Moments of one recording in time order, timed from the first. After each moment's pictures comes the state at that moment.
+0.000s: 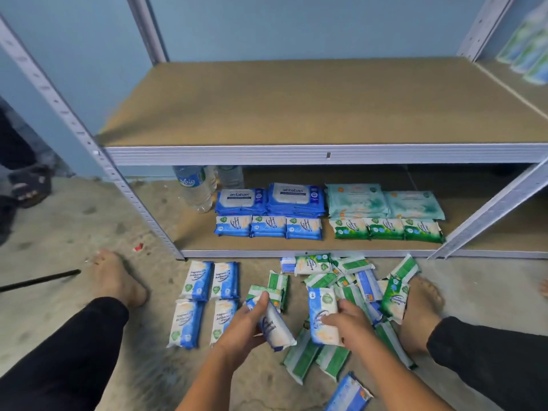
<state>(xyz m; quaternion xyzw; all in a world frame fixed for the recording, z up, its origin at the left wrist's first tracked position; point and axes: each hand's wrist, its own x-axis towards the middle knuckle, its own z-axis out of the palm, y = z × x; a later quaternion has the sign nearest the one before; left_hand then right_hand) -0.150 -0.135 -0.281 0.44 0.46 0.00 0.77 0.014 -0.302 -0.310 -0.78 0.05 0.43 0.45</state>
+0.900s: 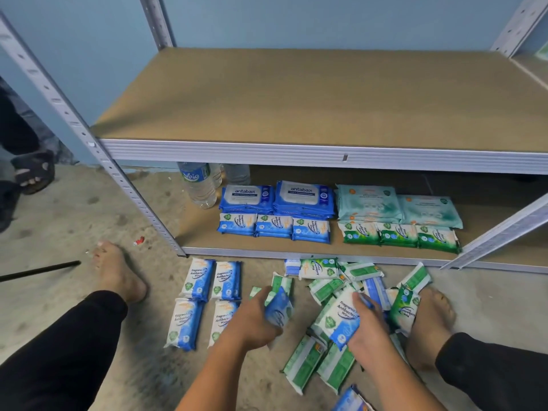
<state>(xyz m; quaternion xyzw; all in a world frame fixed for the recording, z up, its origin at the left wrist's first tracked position) -0.121 -0.110 -0.280 0.77 0.39 -0.15 0.48 0.039 -0.287 -0.318 -0.58 0.27 0.34 0.69</state>
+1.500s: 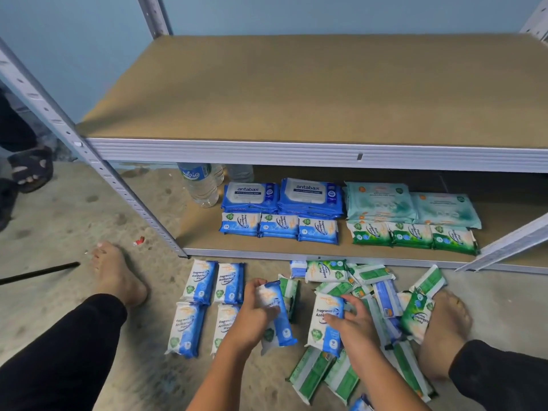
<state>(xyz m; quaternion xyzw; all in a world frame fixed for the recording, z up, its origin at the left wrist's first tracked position) -0.111 -0.098 -0.310 0.59 0.45 0.03 0.66 0.027 -0.261 -0.336 -0.73 0.11 0.38 0.56</state>
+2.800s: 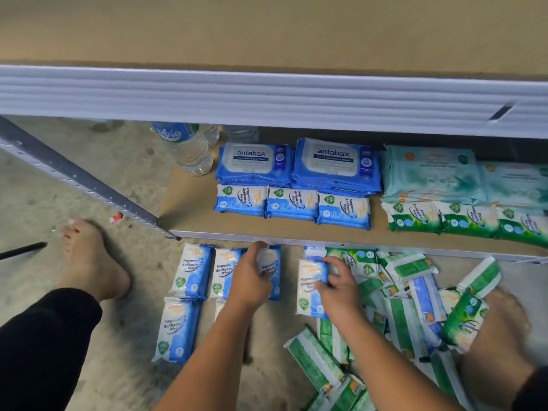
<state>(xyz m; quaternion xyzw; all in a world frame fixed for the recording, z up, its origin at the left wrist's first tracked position) -0.059 -0.007 -0.427 0.70 0.48 0.01 0.53 0.058 -0.157 -0.423 -0.79 0.00 0.39 0.46</state>
